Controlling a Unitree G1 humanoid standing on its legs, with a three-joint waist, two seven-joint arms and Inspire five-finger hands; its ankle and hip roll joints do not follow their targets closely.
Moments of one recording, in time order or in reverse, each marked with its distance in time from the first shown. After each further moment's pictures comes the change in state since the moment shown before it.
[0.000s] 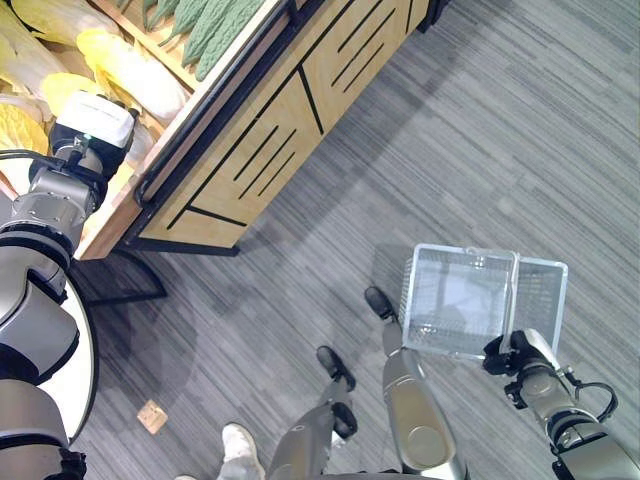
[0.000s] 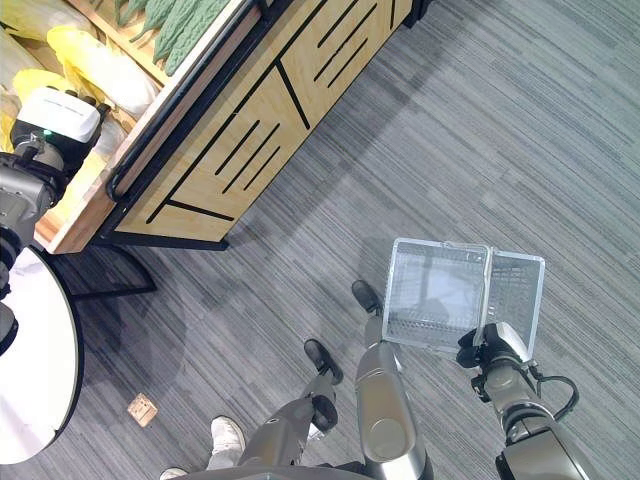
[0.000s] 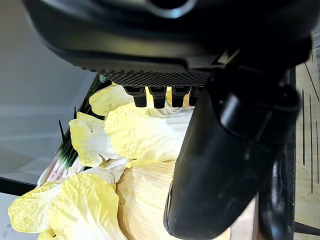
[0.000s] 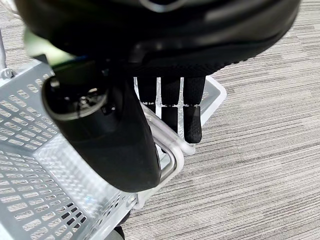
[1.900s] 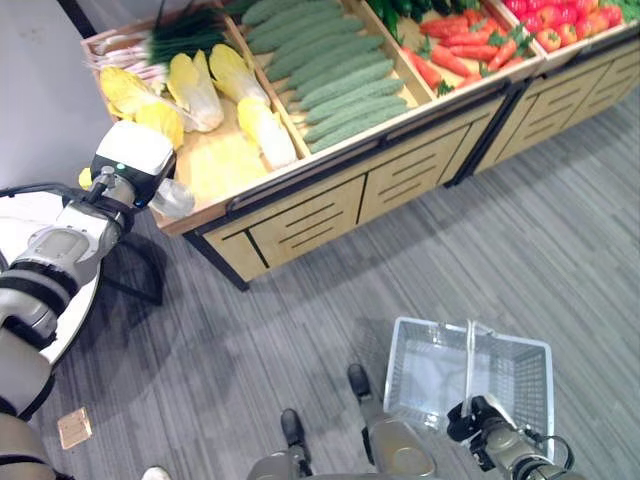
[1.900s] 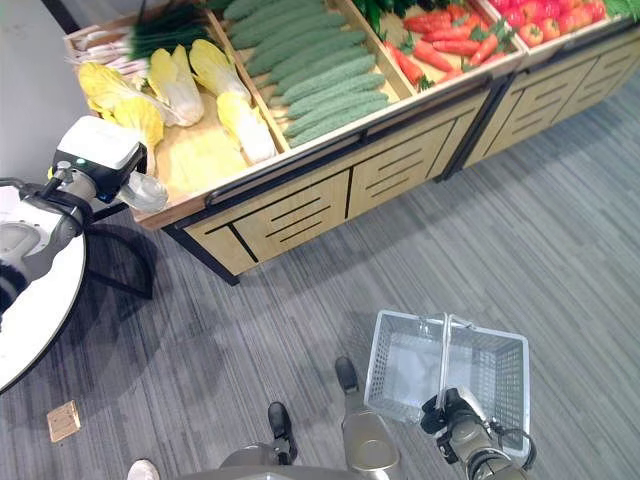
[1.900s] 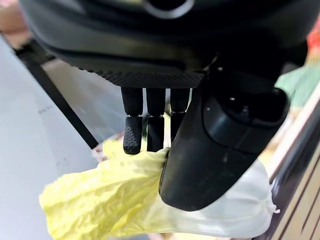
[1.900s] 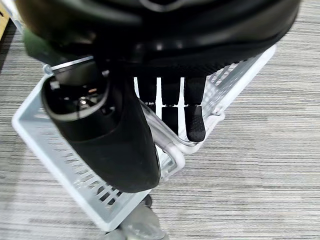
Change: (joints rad) left arm 0.365 0.145 0.296 -0.598 -0.051 0.003 0.008; right arm 0.185 0.205 -0.002 0.075 -0.025 0.043 0.067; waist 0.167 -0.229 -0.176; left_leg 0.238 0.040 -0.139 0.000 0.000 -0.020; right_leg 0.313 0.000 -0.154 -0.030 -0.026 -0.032
